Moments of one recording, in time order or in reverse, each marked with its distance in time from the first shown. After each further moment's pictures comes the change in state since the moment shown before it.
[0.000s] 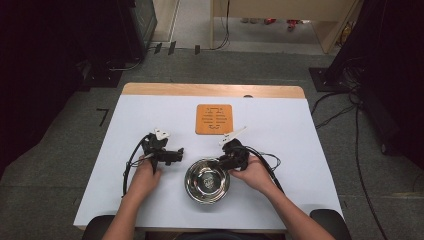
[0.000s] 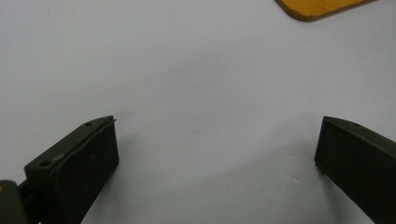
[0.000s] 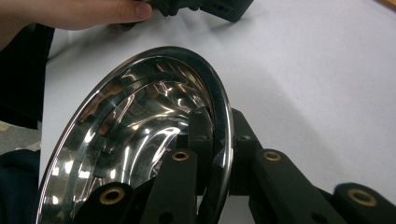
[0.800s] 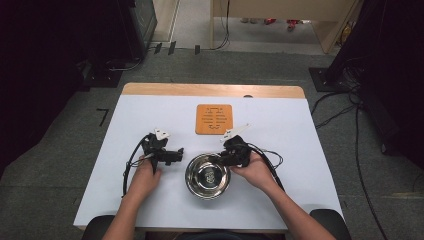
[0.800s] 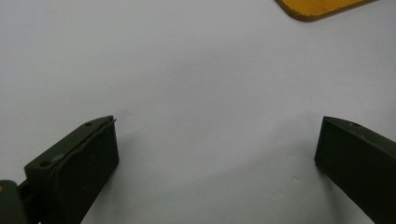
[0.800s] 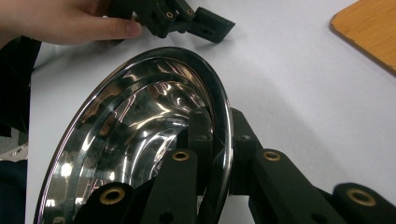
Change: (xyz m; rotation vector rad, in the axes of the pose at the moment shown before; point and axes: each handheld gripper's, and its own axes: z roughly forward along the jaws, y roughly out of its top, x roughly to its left) left arm 0.000 0.000 0.000 -0.001 0.000 -0.001; right arm 0.005 0.009 -0.013 -0.034 -0.076 -0.023
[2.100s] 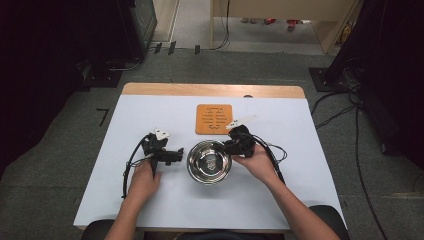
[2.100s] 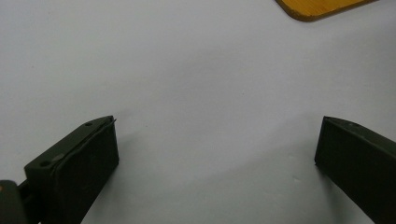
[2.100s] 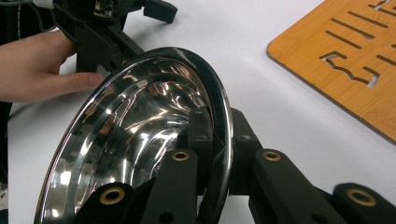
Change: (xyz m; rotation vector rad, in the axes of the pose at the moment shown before) left arm 0.000 0.000 0.000 -0.002 0.001 -0.002; right arm -0.017 0.014 -0.015 -0.077 -0.090 0.110
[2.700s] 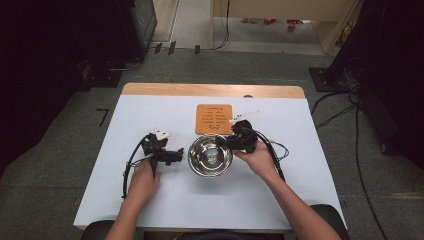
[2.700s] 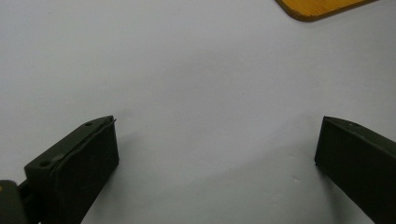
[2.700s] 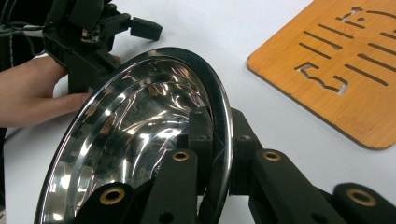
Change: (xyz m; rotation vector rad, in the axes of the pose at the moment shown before) left arm 0.000 0.000 0.000 0.000 0.000 0.001; right arm -0.008 0.008 -0.007 -0.031 -0.030 0.055
